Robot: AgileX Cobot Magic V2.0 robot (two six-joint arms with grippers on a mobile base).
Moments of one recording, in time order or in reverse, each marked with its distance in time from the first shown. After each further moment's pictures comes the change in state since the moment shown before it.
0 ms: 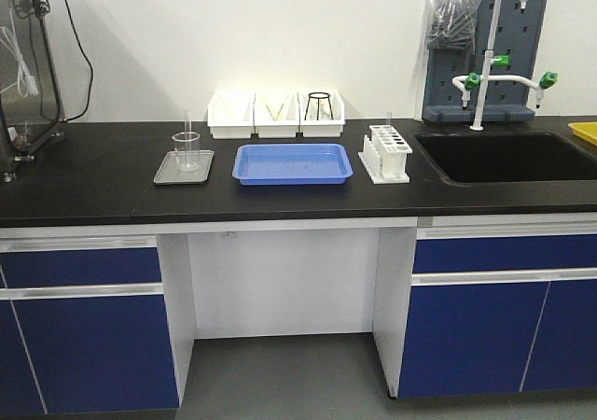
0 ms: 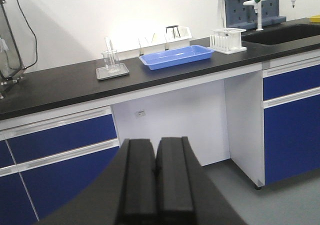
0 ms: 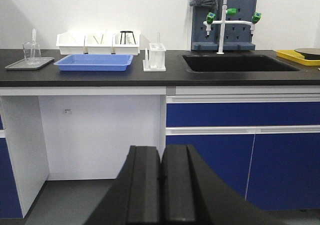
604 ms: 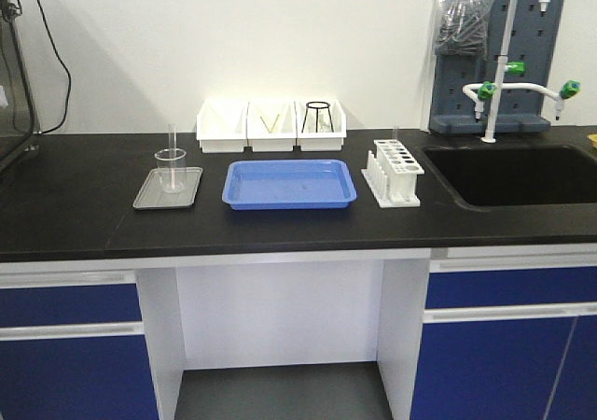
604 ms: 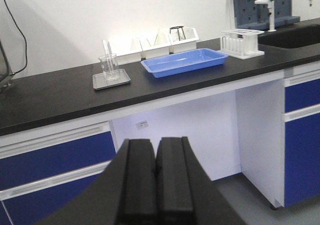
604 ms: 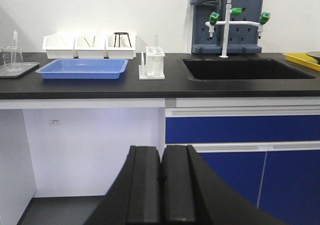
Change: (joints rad) left arm 0.000 0.000 0.000 0.000 0.000 0.000; right arm 0.000 0.000 0.000 0.000 0.000 0.000
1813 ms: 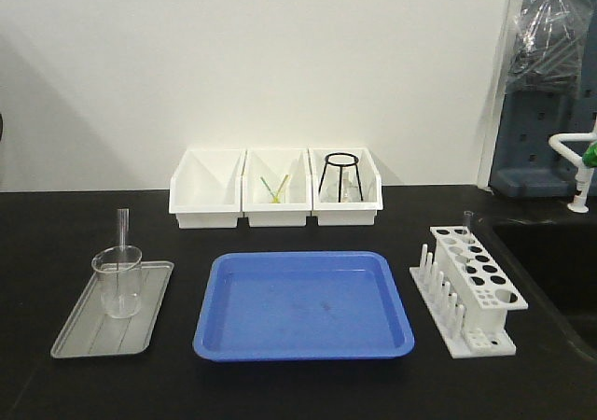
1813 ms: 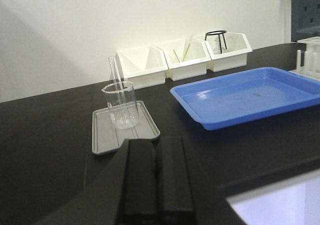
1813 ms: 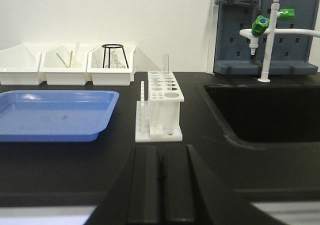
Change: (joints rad) left arm 0.000 0.000 0.000 0.000 0.000 0.000; right arm 0.000 0.000 0.000 0.000 0.000 0.000
